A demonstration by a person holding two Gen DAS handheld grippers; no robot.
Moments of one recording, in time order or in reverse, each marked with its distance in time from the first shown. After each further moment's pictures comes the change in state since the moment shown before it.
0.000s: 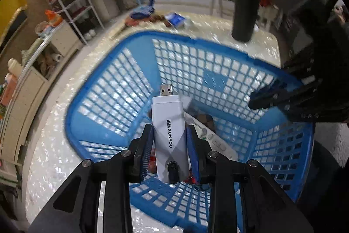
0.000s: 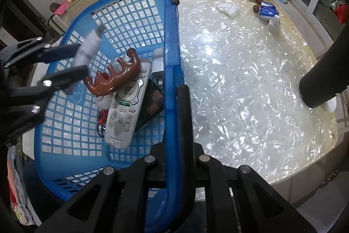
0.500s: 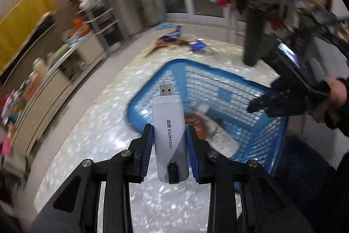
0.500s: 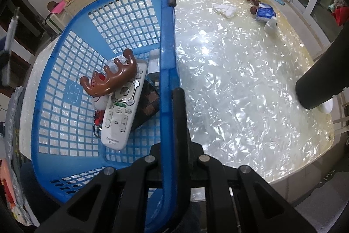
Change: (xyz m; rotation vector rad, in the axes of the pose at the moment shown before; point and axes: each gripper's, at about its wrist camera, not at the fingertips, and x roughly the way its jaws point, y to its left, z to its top) left arm -0.103 0.016 -0.020 -0.055 -0.130 0.109; right arm -0.001 -0.002 0.002 0.002 0.002 -0.017
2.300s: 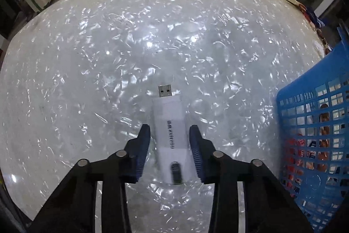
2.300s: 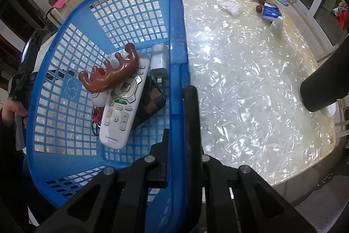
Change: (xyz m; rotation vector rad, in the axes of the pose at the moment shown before) left arm 0.179 0.143 -0.145 -0.887 0.469 0.175; right arm 0.011 0.004 0.001 -0.029 0.018 -0.013
